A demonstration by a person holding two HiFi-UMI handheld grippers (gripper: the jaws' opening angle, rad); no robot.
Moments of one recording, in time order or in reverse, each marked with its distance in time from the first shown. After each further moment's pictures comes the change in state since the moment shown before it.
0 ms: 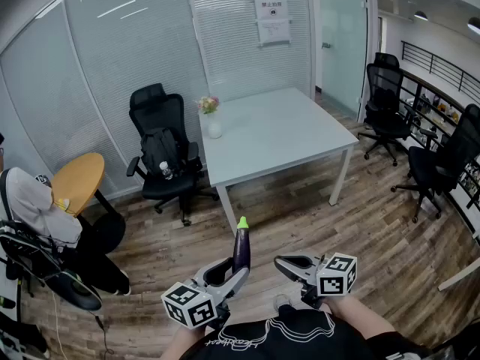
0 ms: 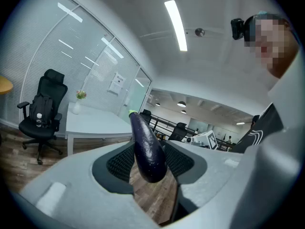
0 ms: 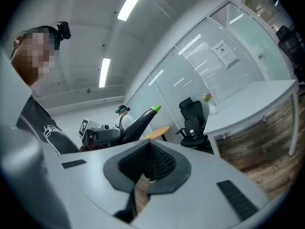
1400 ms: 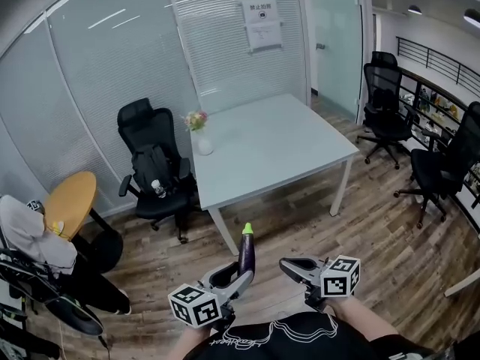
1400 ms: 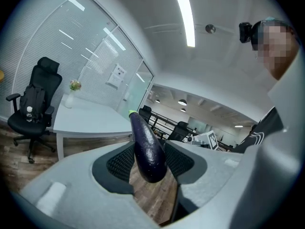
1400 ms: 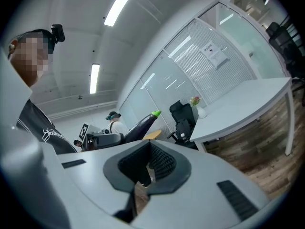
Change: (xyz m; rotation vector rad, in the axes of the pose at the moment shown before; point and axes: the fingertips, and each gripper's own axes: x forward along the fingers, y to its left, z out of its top) left arm 0.120 0.062 0.025 -0.052 0.058 -0.029; right arm 0.008 -0.124 0.051 0.073 -0.039 -0.048
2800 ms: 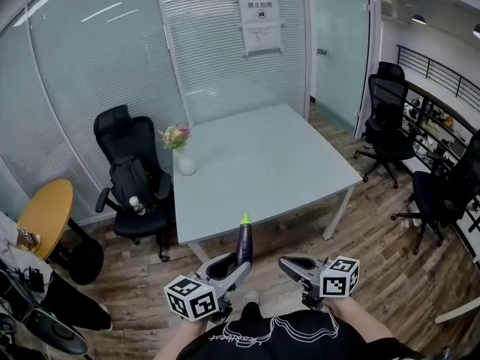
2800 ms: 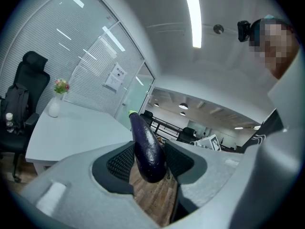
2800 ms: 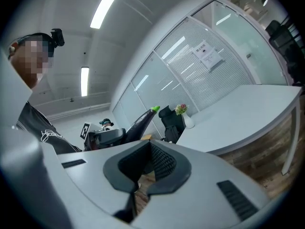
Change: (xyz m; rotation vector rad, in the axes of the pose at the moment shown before) left arm 0.193 0.126 0.098 0.021 -0.053 -0.028; right arm 0.053 -0.206 0.109 0.001 -0.008 -0.037
